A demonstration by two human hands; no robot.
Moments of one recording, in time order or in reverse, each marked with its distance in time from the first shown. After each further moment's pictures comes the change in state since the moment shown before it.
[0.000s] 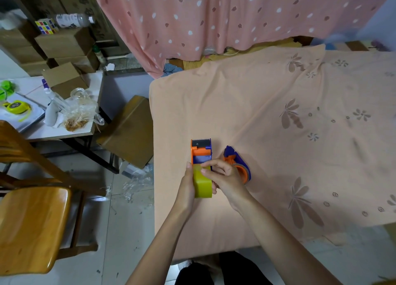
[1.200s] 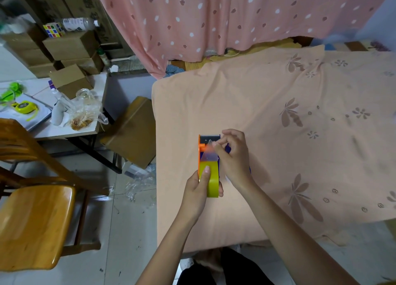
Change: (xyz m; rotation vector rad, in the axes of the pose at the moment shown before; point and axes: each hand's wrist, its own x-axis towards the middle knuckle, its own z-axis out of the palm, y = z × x) left_hand -0.037 -0.001 0.016 0.268 0.017 0.159; right_hand 0.020 -0.022 -0.007 -0.507 0.364 -0.461
